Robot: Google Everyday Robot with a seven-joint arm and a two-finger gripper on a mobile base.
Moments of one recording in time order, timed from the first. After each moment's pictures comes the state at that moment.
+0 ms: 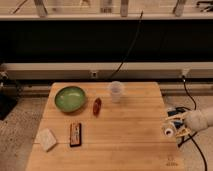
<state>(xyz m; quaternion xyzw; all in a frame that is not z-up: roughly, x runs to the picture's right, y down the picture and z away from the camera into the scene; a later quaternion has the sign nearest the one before) 0.324 0.200 0.678 -0.14 -0.53 -0.08 0.83</state>
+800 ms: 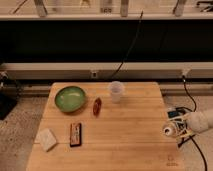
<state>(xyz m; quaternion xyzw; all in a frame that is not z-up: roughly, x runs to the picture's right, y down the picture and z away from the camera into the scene) 0.330 0.202 0.683 -0.20 -0.49 -0.03 0.85</state>
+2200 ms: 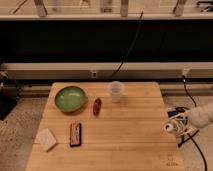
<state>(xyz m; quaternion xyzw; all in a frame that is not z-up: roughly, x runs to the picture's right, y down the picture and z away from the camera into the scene) 0.350 0.197 0.697 -0.26 -0.44 -0.04 0.86</state>
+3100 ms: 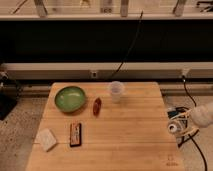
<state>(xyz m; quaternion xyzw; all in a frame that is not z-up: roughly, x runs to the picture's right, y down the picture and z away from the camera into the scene) 0.342 0.196 0.668 -0.25 -0.50 -0.04 0.83</state>
